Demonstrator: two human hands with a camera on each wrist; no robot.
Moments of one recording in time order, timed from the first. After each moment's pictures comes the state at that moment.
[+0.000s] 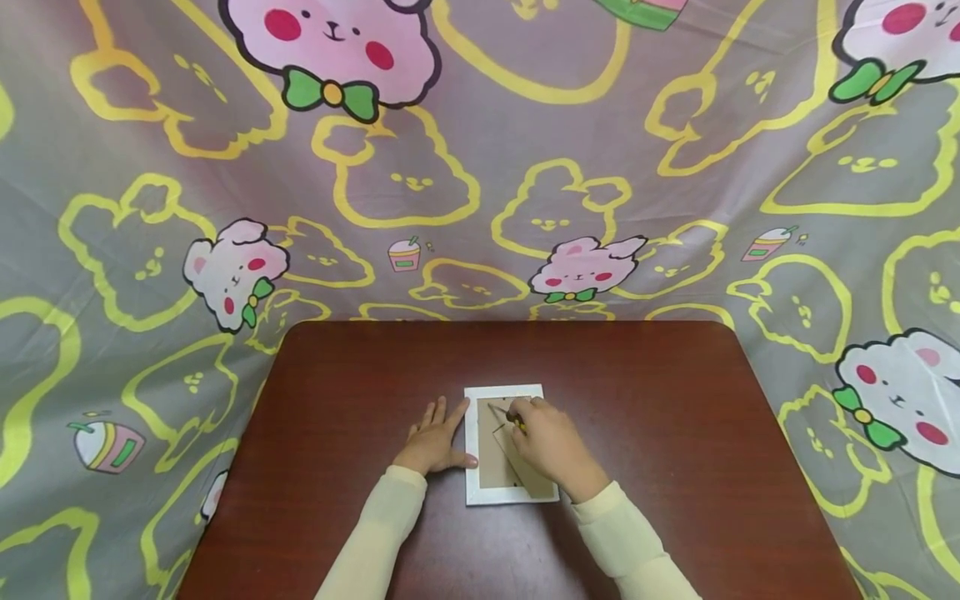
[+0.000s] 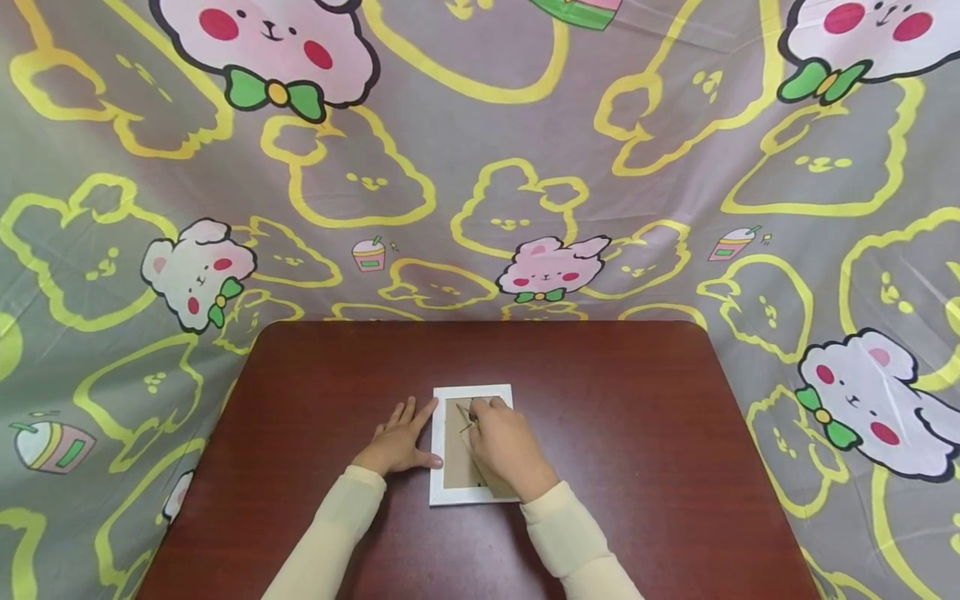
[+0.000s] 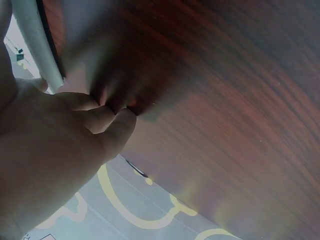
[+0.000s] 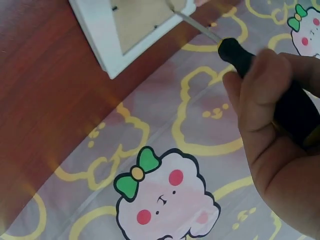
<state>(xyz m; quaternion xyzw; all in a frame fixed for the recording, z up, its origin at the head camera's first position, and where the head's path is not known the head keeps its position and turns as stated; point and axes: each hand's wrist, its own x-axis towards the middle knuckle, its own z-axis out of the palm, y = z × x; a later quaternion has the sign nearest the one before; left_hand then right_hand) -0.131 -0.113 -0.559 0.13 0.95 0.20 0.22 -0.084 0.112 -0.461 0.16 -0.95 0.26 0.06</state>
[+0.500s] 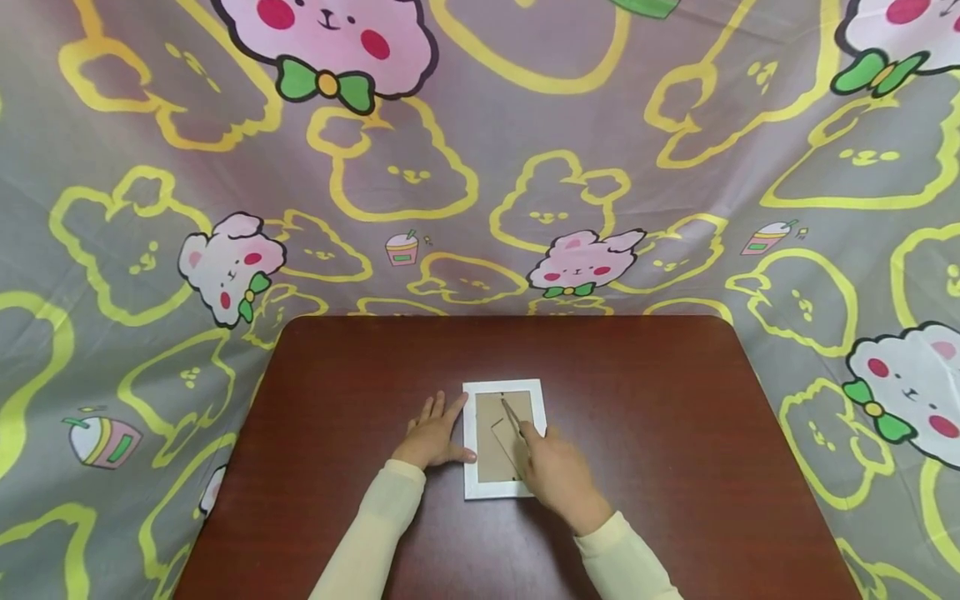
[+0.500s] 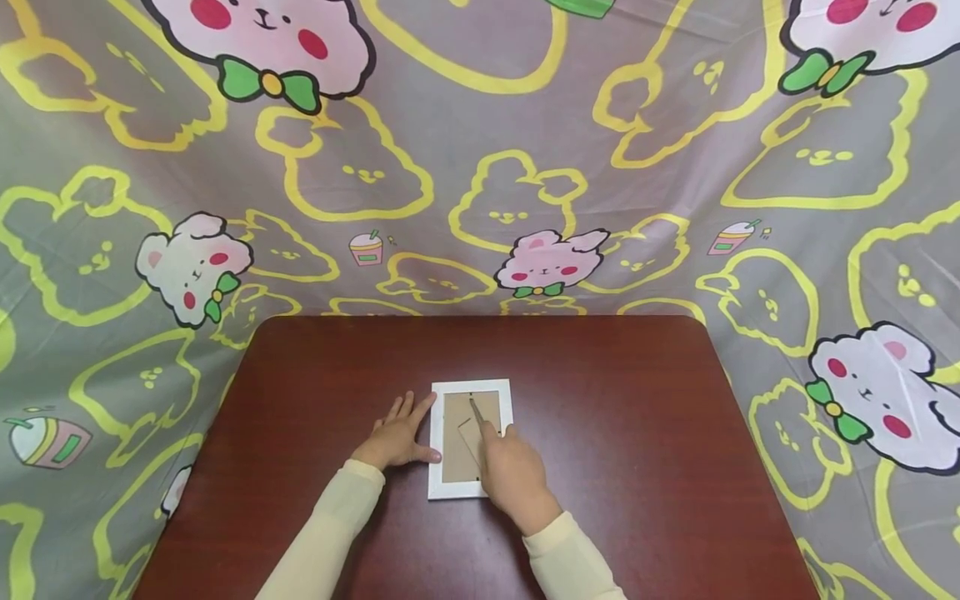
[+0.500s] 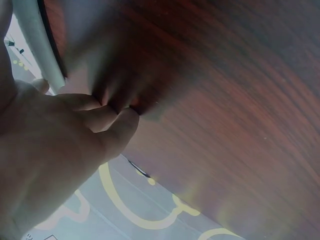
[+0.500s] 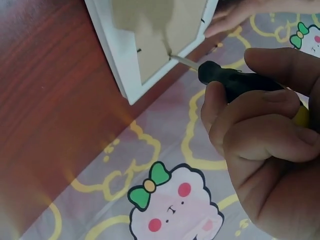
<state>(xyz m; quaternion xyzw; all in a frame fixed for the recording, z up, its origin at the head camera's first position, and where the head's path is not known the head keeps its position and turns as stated) -0.130 -0.110 -0.557 0.12 0.94 0.22 0.22 -0.042 0.115 -0.483 0.11 -0.97 0.20 0.03</state>
